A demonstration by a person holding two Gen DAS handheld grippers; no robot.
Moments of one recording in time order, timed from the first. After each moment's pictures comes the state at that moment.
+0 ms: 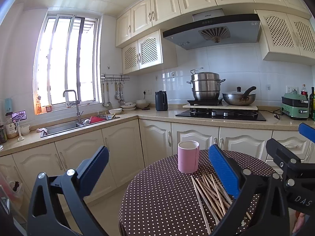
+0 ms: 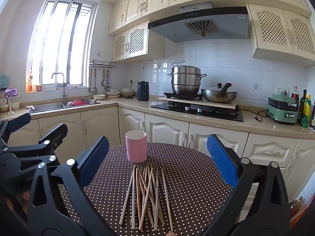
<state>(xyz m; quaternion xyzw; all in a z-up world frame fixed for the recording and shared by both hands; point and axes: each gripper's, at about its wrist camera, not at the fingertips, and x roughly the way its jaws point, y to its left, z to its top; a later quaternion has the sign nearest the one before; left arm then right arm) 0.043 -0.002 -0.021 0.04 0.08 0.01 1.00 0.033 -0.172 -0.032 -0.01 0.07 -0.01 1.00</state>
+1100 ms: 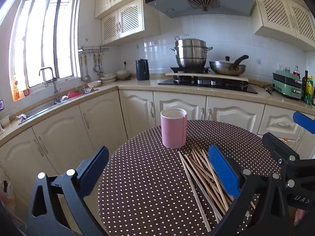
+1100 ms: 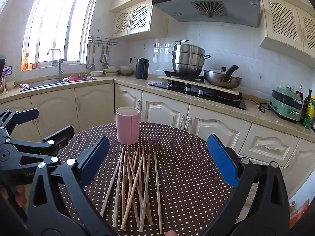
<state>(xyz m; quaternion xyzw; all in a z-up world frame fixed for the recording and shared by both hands) 0.131 -0.013 -0.075 0.05 0.22 -0.07 0.97 0.097 -0.183 -0.079 -0.05 0.15 -0.01 0.99</state>
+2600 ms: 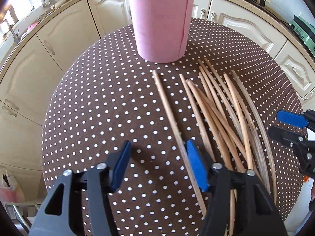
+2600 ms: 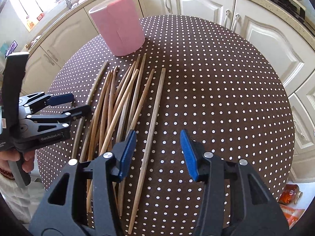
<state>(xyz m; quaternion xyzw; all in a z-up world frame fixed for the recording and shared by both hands) 0.320 -0.060 -0.221 0.07 0.55 -0.09 0.83 0.284 -0.253 -0.195 0.01 0.54 0.15 0.83</state>
